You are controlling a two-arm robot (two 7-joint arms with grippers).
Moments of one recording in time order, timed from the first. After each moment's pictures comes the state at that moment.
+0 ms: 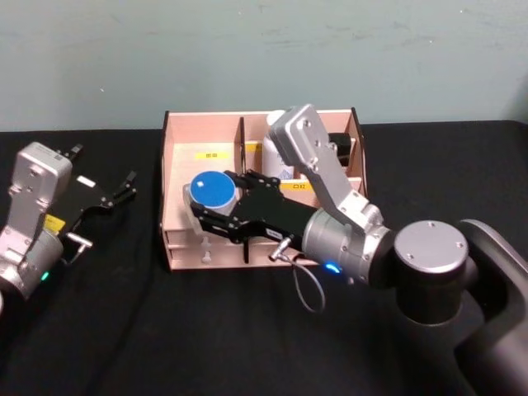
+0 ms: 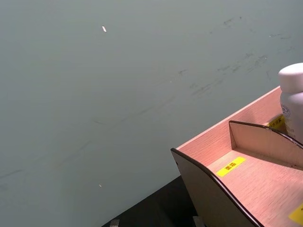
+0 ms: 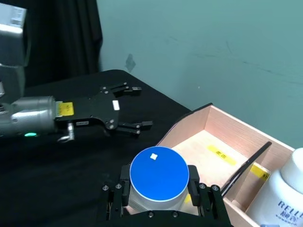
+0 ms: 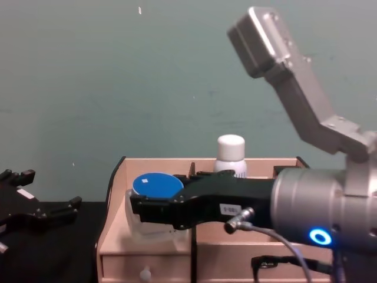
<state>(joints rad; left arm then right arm) -0.20 0.60 0.45 -1.41 -0.25 -0.12 0.03 0.26 0.25 -0.53 -1.63 0.19 0.34 0.38</state>
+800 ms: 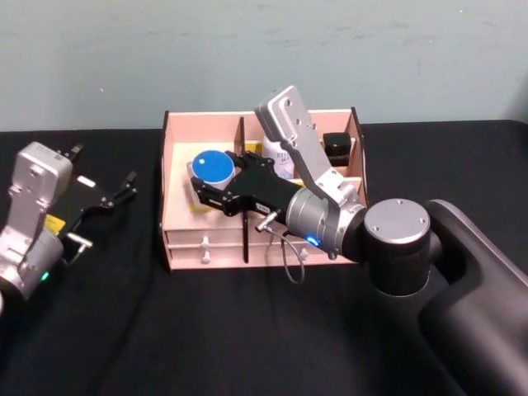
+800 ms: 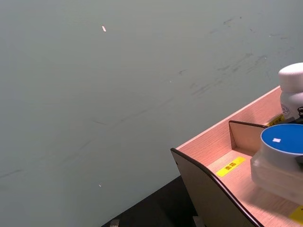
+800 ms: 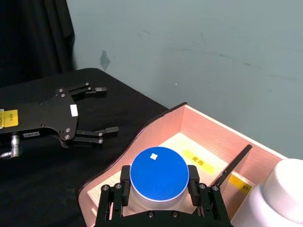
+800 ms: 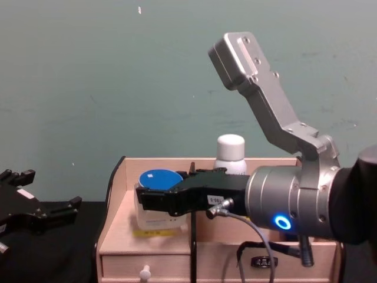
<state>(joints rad) -0.20 0.60 0.45 -1.41 -0.25 -0.12 0.03 0.37 0.15 -0.52 -1.42 0.15 0.29 0.33</state>
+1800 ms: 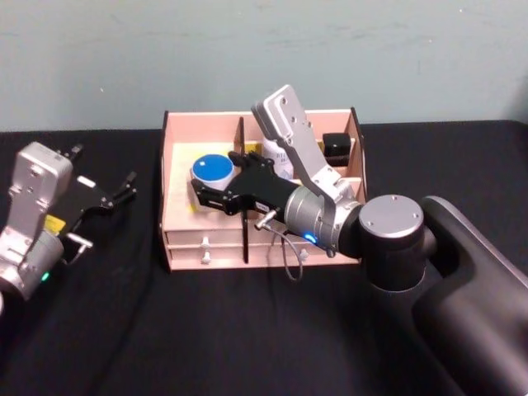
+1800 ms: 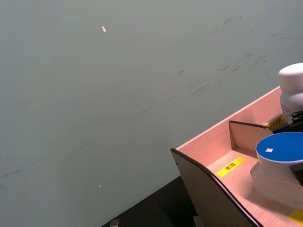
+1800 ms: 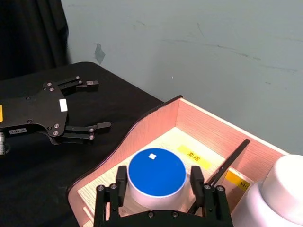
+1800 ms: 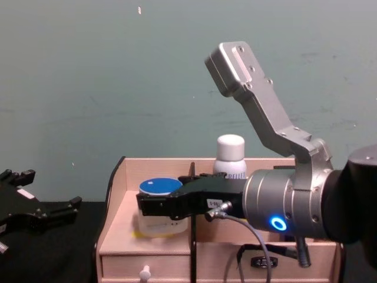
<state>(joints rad) -0.20 0.60 0.45 -1.41 -0.25 -0.12 0.03 0.40 0.13 -0.52 -1.37 0.14 0.30 0.33</state>
